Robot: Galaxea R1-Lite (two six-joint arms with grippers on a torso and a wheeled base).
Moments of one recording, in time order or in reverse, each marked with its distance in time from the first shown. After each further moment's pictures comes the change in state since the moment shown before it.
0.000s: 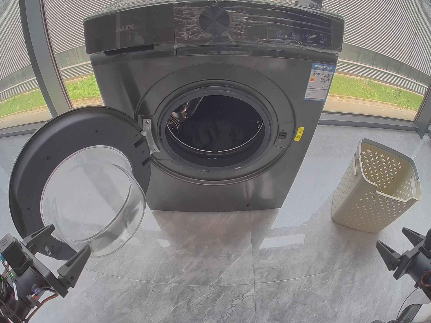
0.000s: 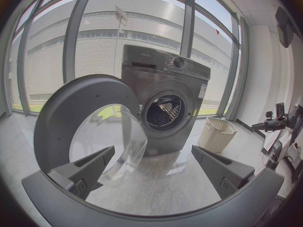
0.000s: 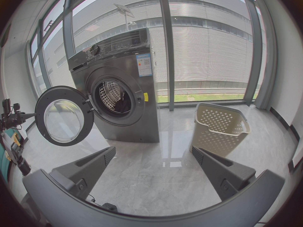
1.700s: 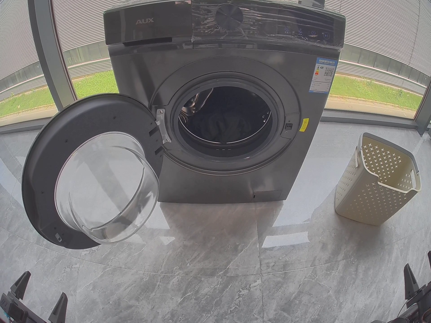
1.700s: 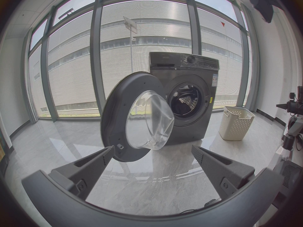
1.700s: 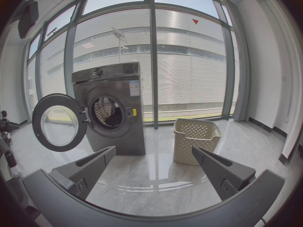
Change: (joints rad) left arm 0.550 -0.772 0.019 0.734 -0.315 0.136; right arm -0.387 -0.803 0.000 0.547 0.194 -0.099
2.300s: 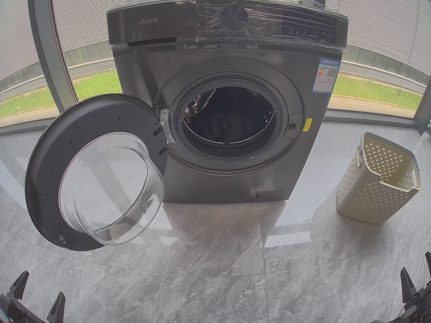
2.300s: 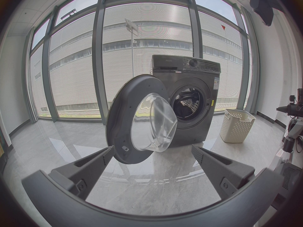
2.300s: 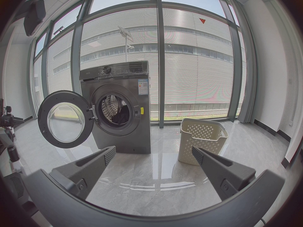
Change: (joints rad) left arm -0.022 -0.029 0.000 0.002 0.024 -0.018; right arm -0.002 -0.001 0.000 0.008 0.057 -0.028
